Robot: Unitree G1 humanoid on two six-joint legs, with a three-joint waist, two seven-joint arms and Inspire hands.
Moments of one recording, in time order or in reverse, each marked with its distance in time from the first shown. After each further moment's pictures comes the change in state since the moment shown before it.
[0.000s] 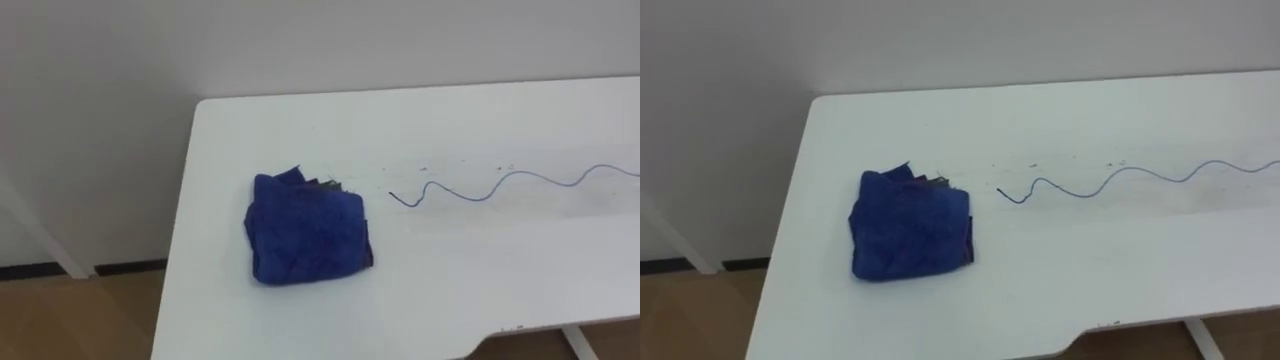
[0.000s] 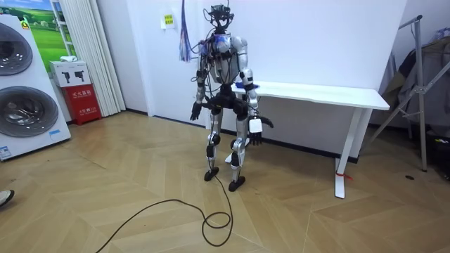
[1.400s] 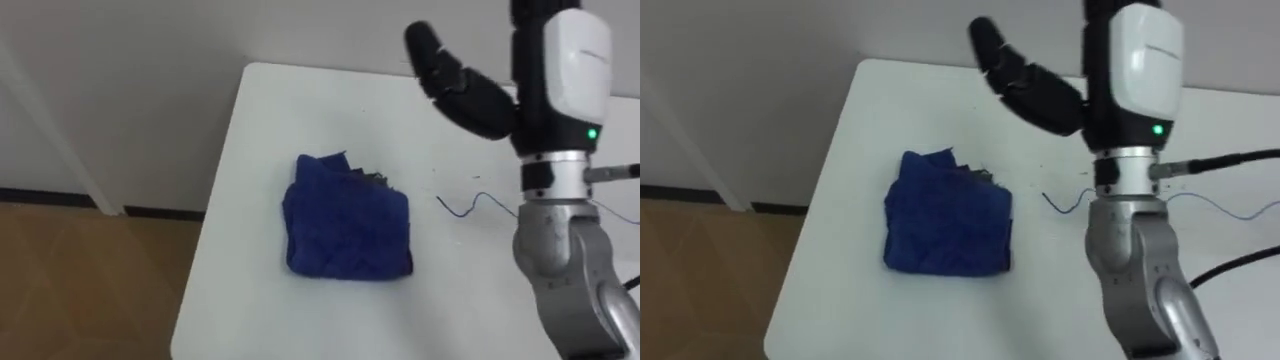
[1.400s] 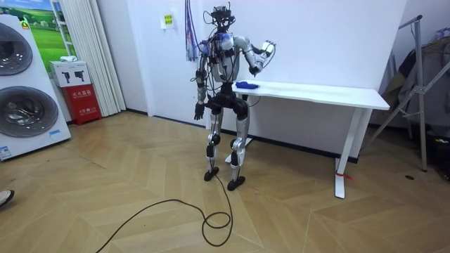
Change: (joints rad) left arm -0.061 0.040 -0.343 -0.049 0.020 -0.129 0.014; right arm -0.311 -0.105 0.744 -1.589 -1.227 -0.174 -0.160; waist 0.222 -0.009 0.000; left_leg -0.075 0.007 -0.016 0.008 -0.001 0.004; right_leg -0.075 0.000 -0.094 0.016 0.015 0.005
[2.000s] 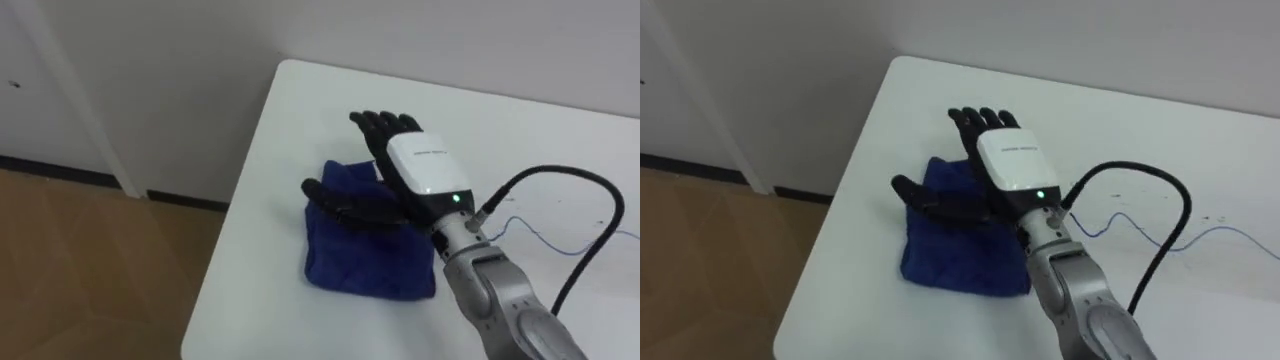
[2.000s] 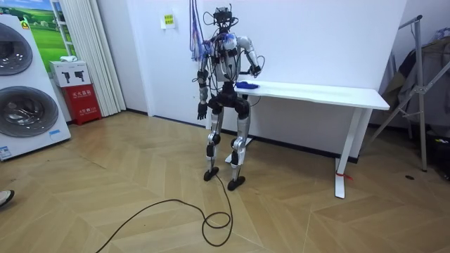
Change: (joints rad) left arm -0.056 0.007 -0.029 -0.001 0.047 -0.007 -0.007; right arm 0.067 0.035 0.144 0.264 -0.160 0.000 0.213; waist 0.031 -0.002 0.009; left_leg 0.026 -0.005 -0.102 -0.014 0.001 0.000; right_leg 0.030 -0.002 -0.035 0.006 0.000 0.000
